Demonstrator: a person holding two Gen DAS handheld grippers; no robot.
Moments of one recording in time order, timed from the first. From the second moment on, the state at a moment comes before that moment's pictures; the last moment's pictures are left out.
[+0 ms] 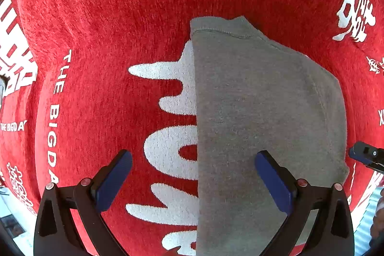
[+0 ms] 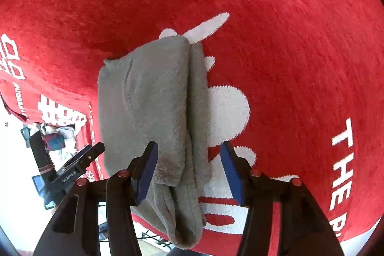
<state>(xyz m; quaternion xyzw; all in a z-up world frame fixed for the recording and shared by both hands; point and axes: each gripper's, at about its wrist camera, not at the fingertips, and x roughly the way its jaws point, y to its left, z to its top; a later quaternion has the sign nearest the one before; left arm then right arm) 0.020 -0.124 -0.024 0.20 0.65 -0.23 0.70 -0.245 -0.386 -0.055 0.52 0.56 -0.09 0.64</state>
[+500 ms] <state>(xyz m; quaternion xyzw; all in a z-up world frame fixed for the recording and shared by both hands) 0.042 -0.107 -0.031 0.16 0.67 -0.25 0.68 -0.252 -0.394 -0.073 0.56 0.53 -0.05 0.63</state>
